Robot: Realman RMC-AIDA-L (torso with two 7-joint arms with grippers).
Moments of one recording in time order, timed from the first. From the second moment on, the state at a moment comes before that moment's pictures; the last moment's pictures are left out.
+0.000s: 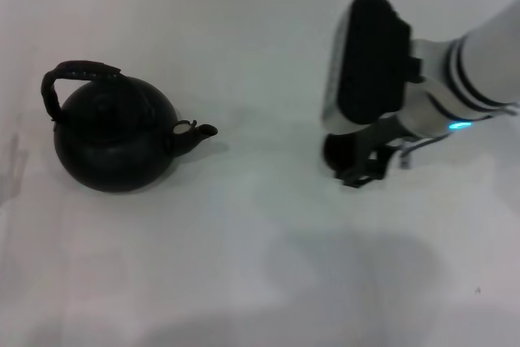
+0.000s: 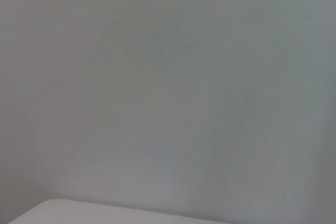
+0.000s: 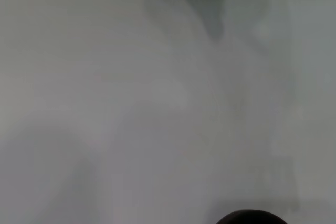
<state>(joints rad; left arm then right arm) -0.16 -2.08 0.25 -0.22 1.14 1.48 -0.18 0.54 2.02 -1.91 -1.44 0.55 1.34 -0.73</state>
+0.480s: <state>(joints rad) -0.16 -2.09 0.25 -0.24 1.14 1.48 -0.18 0.72 2.03 -2.07 -1.28 0.65 1.17 -0.66</state>
